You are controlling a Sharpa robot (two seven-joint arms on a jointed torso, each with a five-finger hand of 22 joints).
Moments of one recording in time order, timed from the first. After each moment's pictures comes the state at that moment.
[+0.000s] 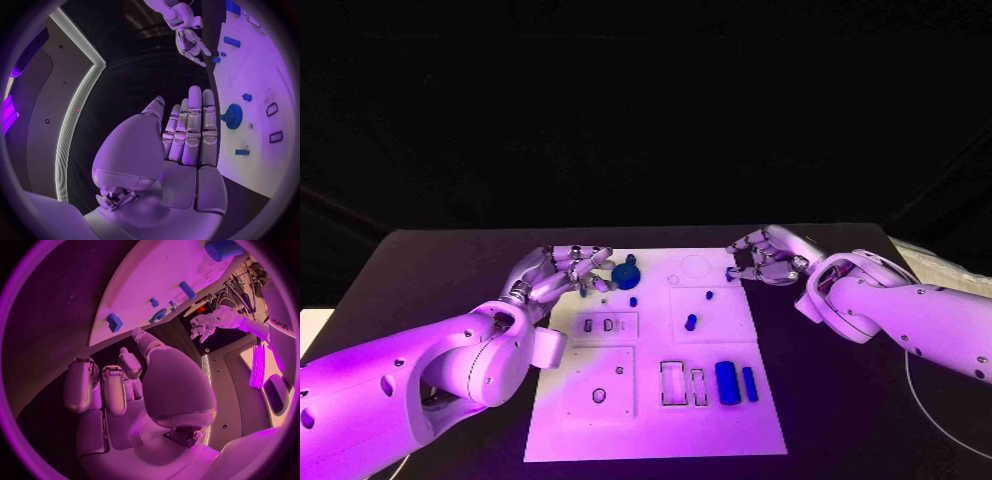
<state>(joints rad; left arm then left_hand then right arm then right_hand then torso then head) 1.12 -0.87 0.02 1.68 -0.13 -0.42 0.42 1.41 0.02 0.06 0.18 0.16 0.98 0.20 0.11 0.08 1.10 0.13 0.16 0.10 1.20 0.07 0.49 0.45 0.16 1.03 0.18 0.38 0.17 1.18 -0.94 -0.01 1.37 -1.15 -0.43 0.15 1.31 -0.11 0.27 -0.01 0.16 0.93 0.15 0.08 0.07 1.32 0.06 1.13 1.18 1.46 -0.03 1.48 1.31 0.10 1.41 0.08 1.37 1.15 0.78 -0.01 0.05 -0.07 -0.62</state>
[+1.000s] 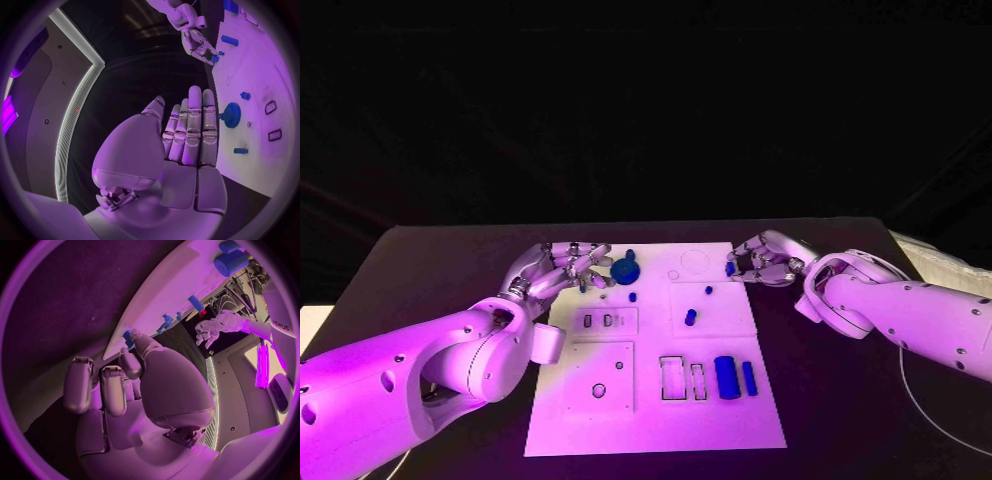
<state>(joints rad) 1.12 -0.87 0.02 1.67 -0.13 -0.41 0.42 1.41 0.02 0.06 0.18 0.16 0.98 0.20 0.11 0.08 1.10 0.13 0.16 0.10 1.20 0.07 0.49 0.45 0.16 1.03 0.18 0.38 0.17 1.16 -0.90 -0.01 1.27 -1.15 -0.35 0.16 1.34 -0.09 0.26 -0.03 0.12 0.95 0.15 0.09 0.07 1.32 0.06 1.13 1.19 1.47 -0.02 1.48 1.31 0.10 1.41 0.08 1.37 1.15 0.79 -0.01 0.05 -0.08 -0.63</state>
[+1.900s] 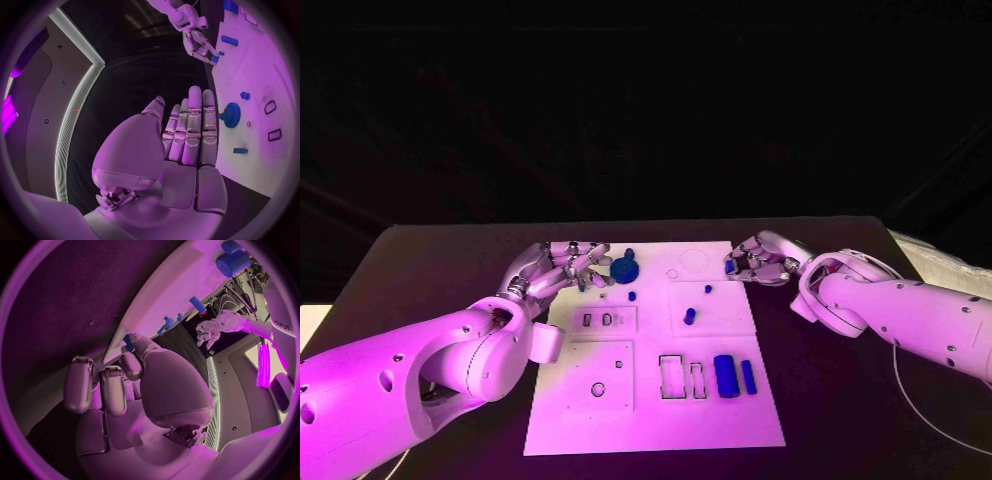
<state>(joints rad) 1.12 -0.87 0.02 1.67 -0.13 -0.41 0.42 1.41 0.02 0.06 0.18 0.16 0.98 0.20 0.11 0.08 1.10 0.13 0.16 0.10 1.19 0.06 0.49 0.45 0.16 1.03 0.18 0.38 0.17 1.15 -0.88 -0.01 1.26 -1.15 -0.34 0.16 1.33 -0.06 0.26 -0.04 0.12 1.00 0.14 0.12 0.08 1.33 0.05 1.14 1.20 1.47 -0.02 1.48 1.31 0.10 1.41 0.08 1.37 1.15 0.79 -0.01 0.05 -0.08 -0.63</state>
